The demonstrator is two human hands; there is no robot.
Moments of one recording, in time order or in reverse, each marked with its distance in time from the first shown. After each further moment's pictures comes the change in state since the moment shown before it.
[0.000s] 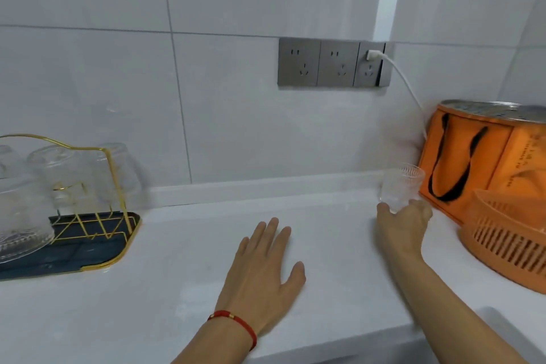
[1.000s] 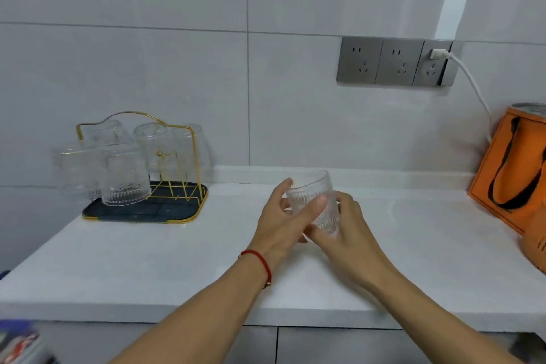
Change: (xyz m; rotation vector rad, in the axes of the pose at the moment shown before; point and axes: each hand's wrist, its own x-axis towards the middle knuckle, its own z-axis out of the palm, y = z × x) left_hand -0.014 -0.009 -0.058 -1.131 0.241 -0.335; right_hand -0.162 -0.065 0.013 -0.008 -0.777 -0.528
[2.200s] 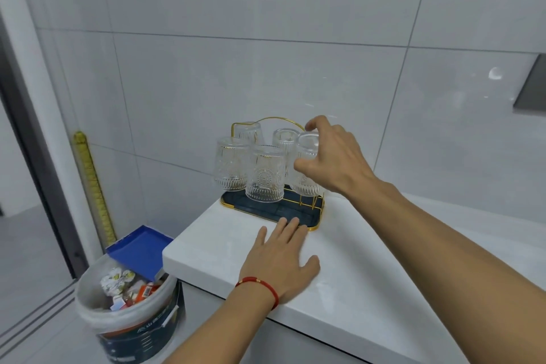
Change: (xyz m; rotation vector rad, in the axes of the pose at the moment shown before) left_hand -0.030 -0.039 -0.205 1.348 0.076 0.001; right_hand 0.118 -0.213 0.158 -0.378 -0.092 -0.446
